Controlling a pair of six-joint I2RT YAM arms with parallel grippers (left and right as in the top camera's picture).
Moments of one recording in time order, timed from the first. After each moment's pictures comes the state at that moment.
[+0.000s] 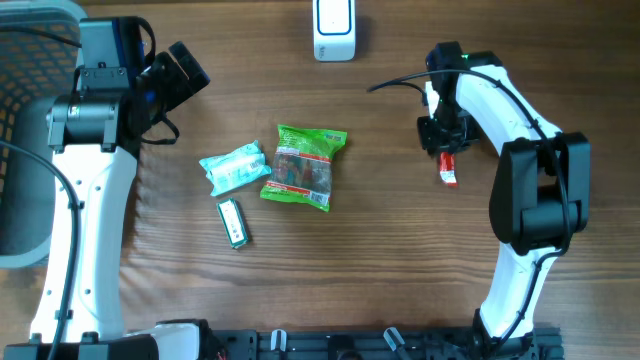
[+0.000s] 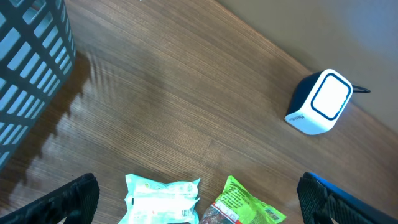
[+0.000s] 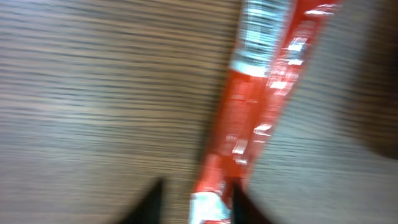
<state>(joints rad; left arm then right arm) 0.00 1.47 1.54 -0.92 -0.03 -0.56 0.14 2.14 1.61 -1.16 0.05 0.03</state>
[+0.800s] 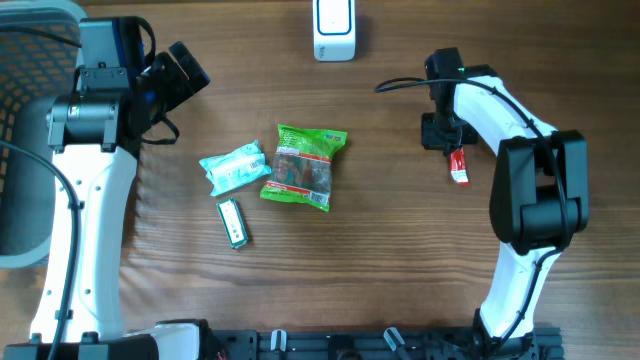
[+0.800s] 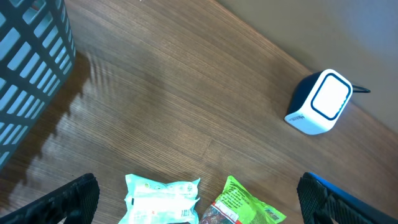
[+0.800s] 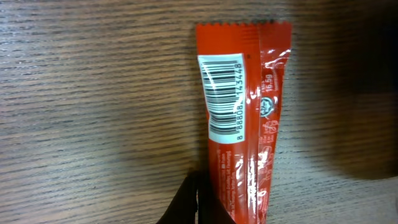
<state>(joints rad) 0.00 1.47 1.54 -0.92 -0.03 -0.56 0.14 2.14 1.51 -0.94 0.20 0.21</state>
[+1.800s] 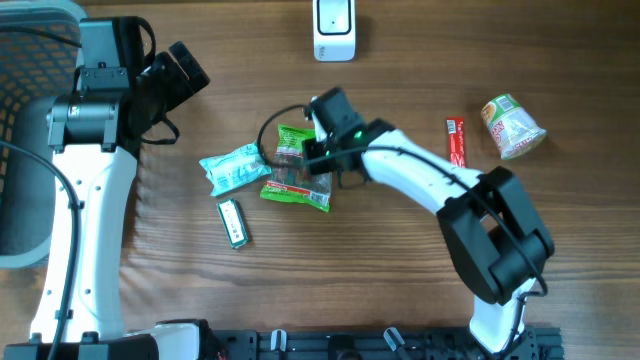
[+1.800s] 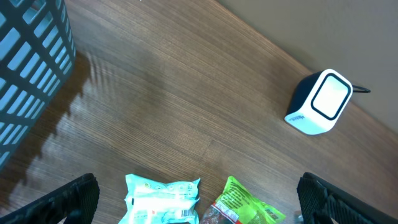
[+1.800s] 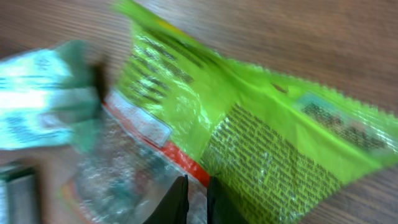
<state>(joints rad) 0.00 1.47 1.54 -0.92 -0.03 -0.56 0.64 1.99 1.30 -0.40 -0.13 0.40</state>
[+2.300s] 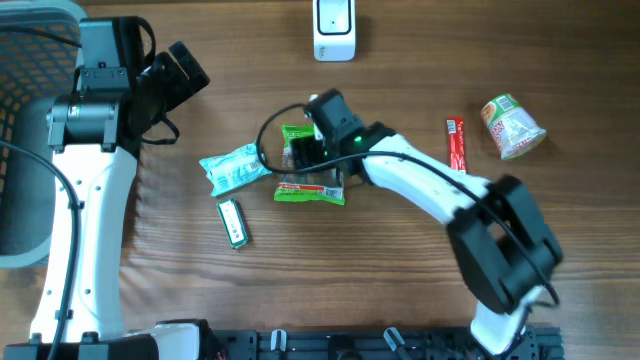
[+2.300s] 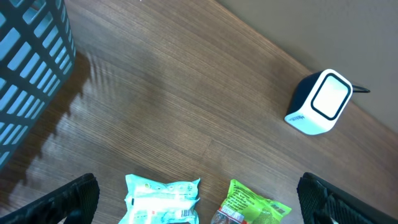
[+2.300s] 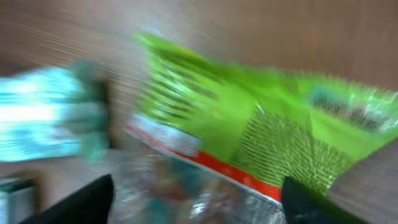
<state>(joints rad) 0.00 1.47 1.54 -0.92 -0.03 -0.56 0.65 1.92 1.31 -0.40 -0.10 0.38</state>
